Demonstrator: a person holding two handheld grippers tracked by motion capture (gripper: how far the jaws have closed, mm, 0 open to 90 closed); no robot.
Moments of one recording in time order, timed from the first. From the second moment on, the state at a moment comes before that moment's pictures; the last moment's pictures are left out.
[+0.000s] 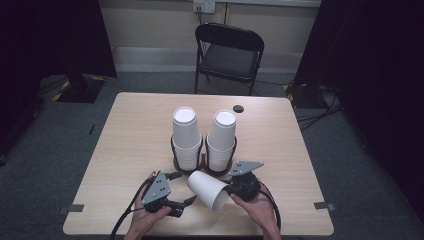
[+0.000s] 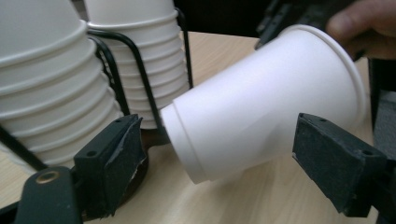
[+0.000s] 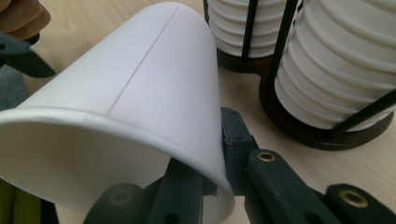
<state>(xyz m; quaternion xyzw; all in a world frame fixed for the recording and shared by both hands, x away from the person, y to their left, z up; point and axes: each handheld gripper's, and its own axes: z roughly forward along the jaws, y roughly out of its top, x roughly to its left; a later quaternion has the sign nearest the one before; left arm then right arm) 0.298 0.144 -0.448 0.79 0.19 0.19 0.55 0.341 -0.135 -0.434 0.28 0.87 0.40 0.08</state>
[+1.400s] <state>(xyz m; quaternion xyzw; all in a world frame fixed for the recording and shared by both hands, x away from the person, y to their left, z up) 0.290 0.081 -0.461 0.86 0.08 0.26 0.43 0.367 -0.109 -0.419 0.26 0.91 0.31 -0.04</state>
